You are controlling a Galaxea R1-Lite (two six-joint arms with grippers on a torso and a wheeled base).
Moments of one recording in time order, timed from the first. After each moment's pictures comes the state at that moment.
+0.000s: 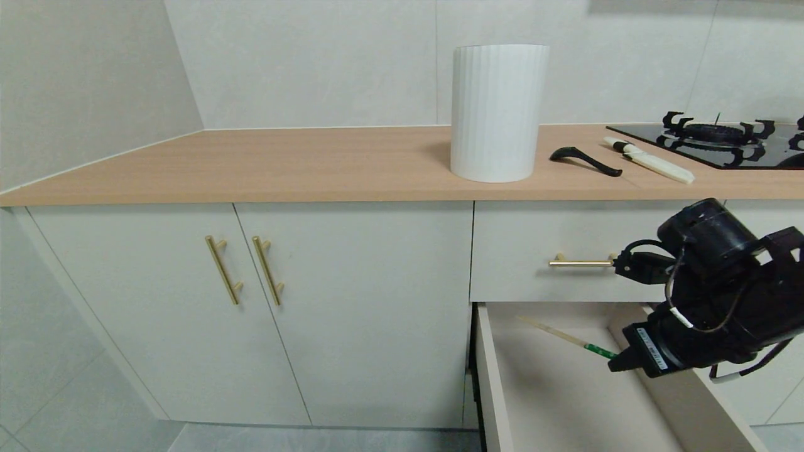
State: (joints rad) left arm 0.00 0.00 0.00 0.00 -0.02 0.01; right arm 0.36 1.65 -1.06 0.50 0.14 0.13
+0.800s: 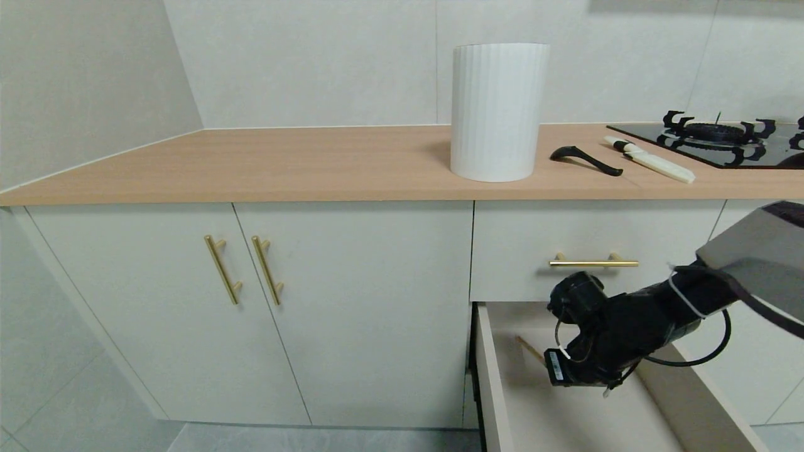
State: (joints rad) left arm 0.00 0.00 0.00 0.00 -0.02 0.01; right arm 0.39 2.18 -1.05 0.07 -0.02 0.35
